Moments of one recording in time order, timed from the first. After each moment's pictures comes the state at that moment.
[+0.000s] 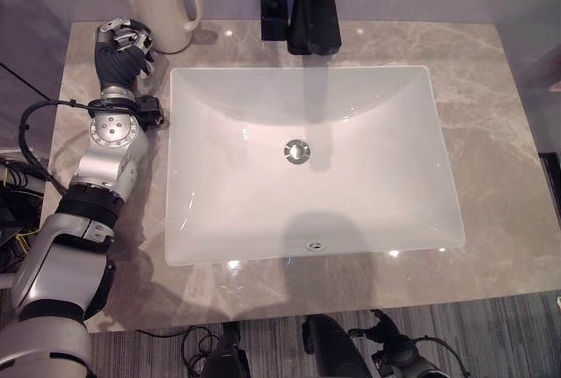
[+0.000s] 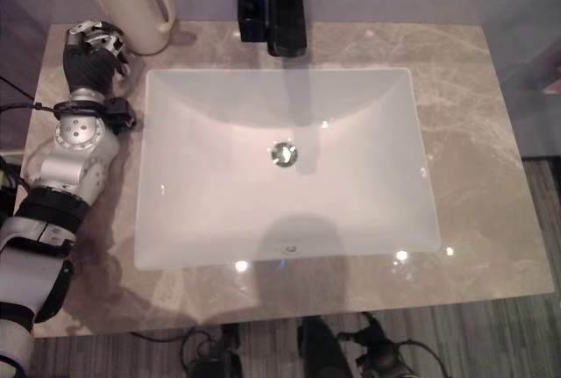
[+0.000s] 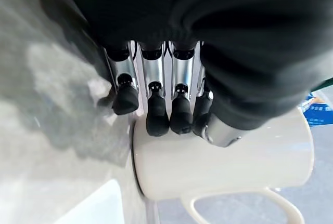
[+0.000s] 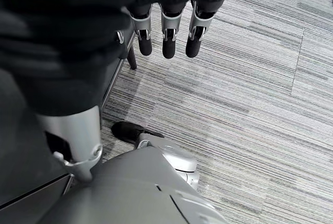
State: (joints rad) left arm -0.94 0.74 -0.37 0.65 -0.66 -0.24 0.33; right arm -0.11 -0.25 0.42 1.16 0.05 -0.07 -0.22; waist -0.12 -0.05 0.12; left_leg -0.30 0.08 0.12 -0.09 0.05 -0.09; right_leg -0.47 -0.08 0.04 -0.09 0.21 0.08
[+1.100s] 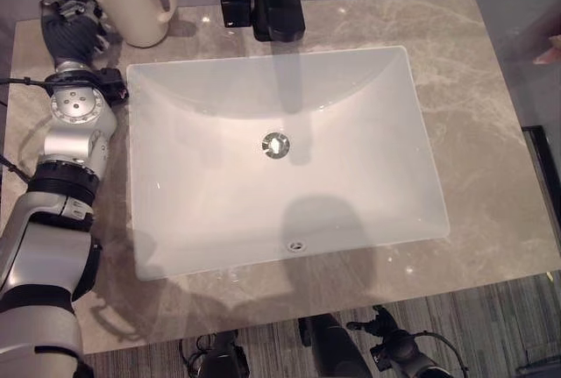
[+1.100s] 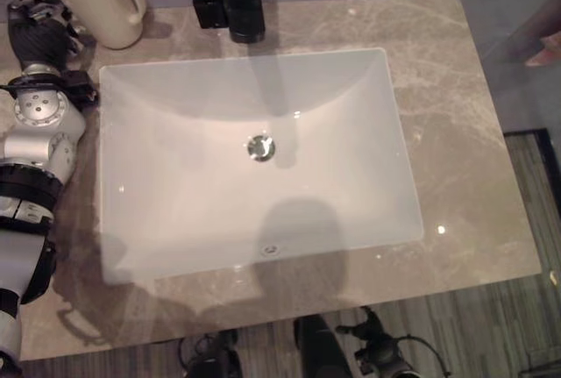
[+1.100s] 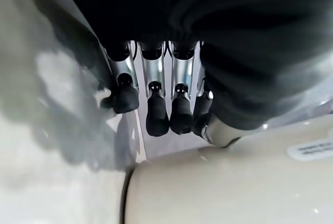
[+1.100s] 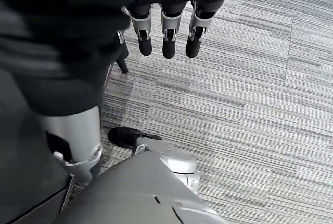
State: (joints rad) left arm -1.09 0.78 -0.37 0.82 -0.66 -0.25 0.37; right arm -0.12 -0.25 0.42 1.15 0.08 -0.09 -0.22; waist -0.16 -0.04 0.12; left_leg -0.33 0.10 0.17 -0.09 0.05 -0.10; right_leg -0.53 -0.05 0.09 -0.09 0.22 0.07
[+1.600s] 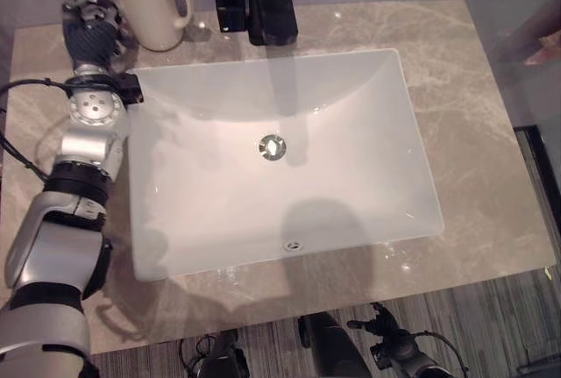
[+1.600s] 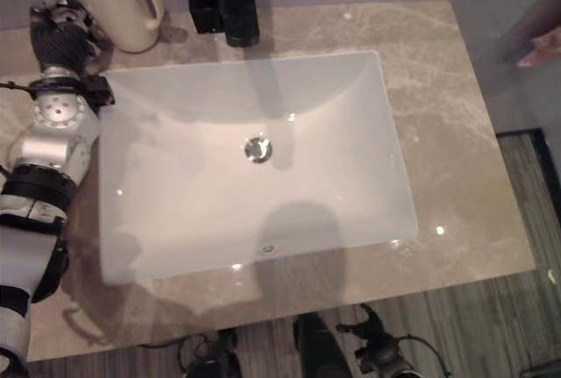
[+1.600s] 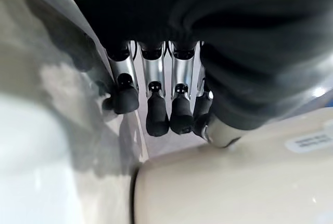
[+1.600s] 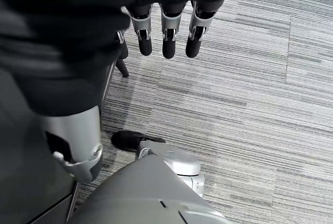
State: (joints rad) left arm -1.05 0.73 -0.36 0.81 -0.52 -0.21 0.42; right arm -0.13 -0.25 0.41 1.16 0.10 -0.09 -0.22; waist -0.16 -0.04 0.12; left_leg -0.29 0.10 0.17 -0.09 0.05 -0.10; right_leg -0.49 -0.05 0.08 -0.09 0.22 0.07
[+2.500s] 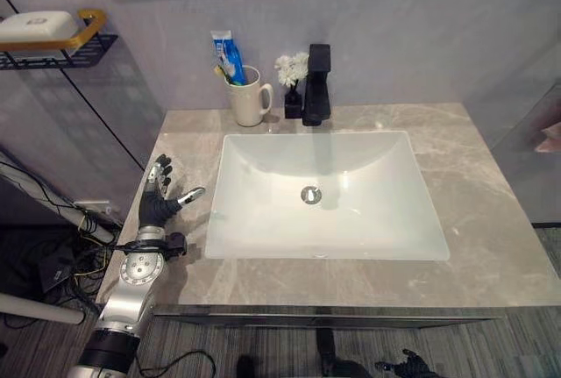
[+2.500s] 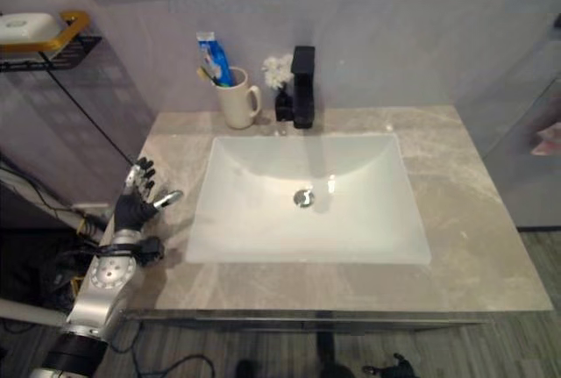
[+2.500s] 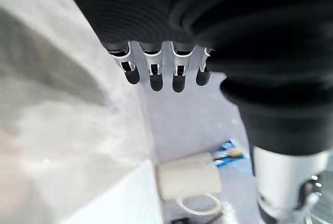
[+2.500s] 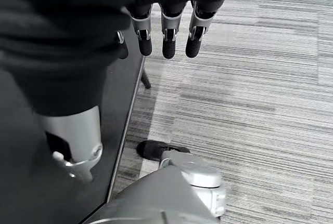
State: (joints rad) left arm -0.16 0.49 -0.10 0.16 -0.34 -0.16 0.26; right arm 0.02 -0.27 0.22 1.27 0.04 -0.04 -0.19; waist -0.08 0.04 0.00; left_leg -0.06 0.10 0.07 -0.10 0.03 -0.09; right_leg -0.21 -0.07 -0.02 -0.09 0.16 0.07
